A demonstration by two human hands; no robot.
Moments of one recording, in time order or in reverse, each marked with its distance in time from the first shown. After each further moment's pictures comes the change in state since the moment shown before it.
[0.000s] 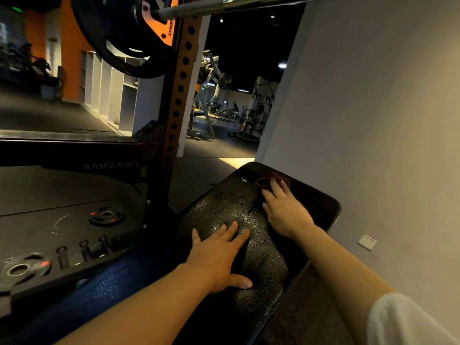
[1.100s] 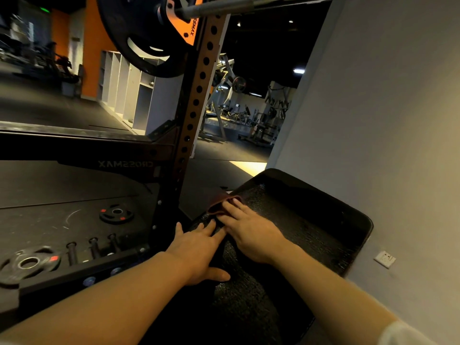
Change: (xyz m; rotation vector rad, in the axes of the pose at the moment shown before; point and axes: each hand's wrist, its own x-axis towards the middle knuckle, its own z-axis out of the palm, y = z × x) left_hand 0.001 -0.065 -0.014 0.092 -0.054 -0.128; right_hand 0.018 -0.080 0.027 -0.020 -0.109 -0.469
